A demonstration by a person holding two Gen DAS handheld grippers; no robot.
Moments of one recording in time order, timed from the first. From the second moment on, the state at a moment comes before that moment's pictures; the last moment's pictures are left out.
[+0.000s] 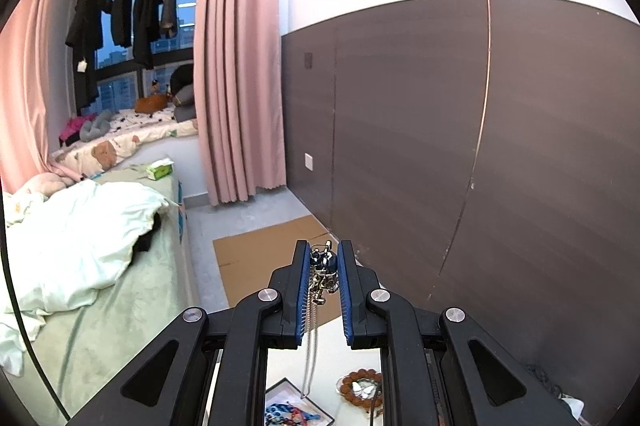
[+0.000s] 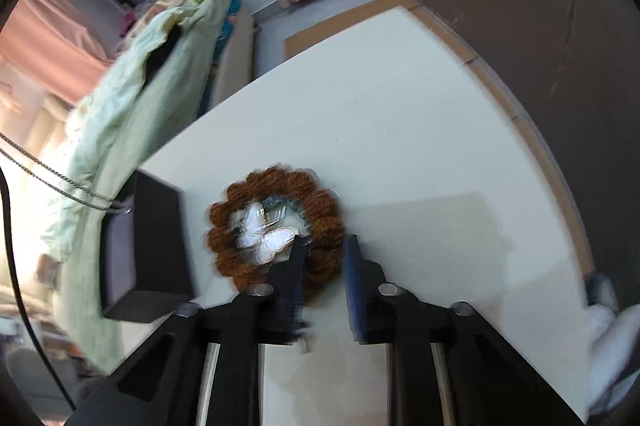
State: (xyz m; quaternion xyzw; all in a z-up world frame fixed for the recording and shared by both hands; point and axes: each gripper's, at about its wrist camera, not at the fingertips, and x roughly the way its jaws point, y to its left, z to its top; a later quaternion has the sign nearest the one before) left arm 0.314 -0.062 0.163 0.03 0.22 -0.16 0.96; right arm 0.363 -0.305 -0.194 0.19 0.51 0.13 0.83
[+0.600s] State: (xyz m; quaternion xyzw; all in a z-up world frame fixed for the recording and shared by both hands) left arm 0.318 -0.001 0.095 -0.03 0.27 -0.15 0.95; right arm 0.327 -0.298 -0.118 0.22 0.41 0.20 0.86
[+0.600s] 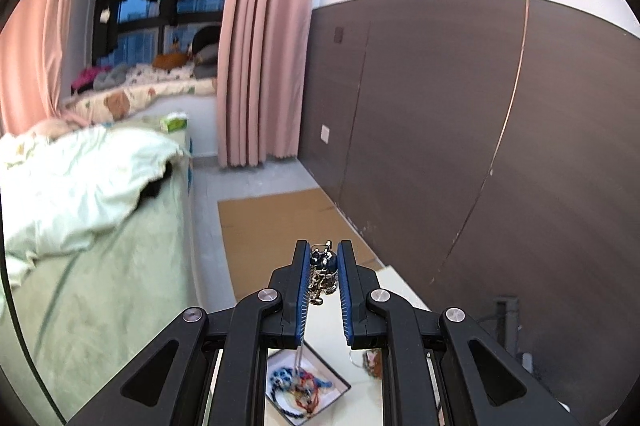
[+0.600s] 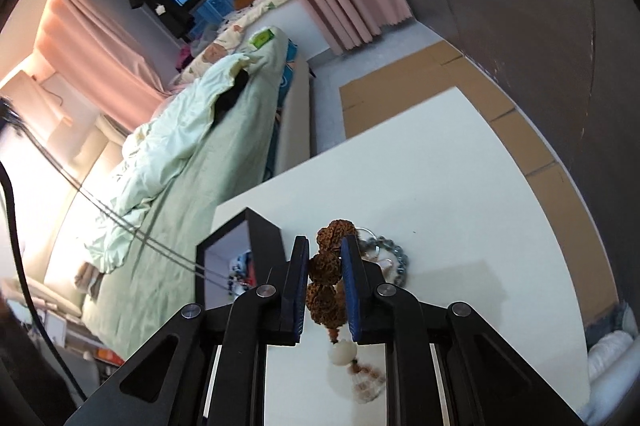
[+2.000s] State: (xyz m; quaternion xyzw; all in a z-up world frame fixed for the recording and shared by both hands) left arm 0.320 0.109 -0.037 -0.19 0.37 -0.08 0.91; right arm 0.348 -0.152 -0.084 0.12 0.44 0.28 0.85
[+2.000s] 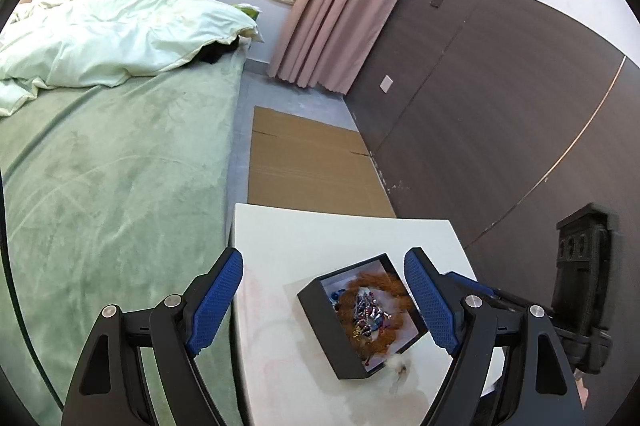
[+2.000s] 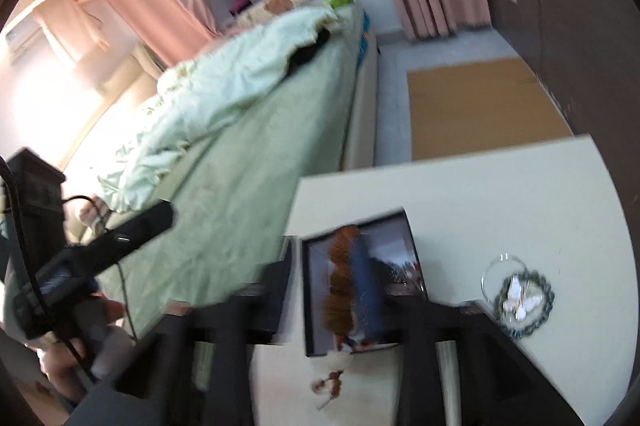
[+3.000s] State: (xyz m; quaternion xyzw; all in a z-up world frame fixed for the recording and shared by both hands) left arm 0.323 -0.008 -0.050 -0.10 0.40 -0.17 0.90; right arm 0.292 -0.319 -0.099 0.23 0.41 0.17 0.87
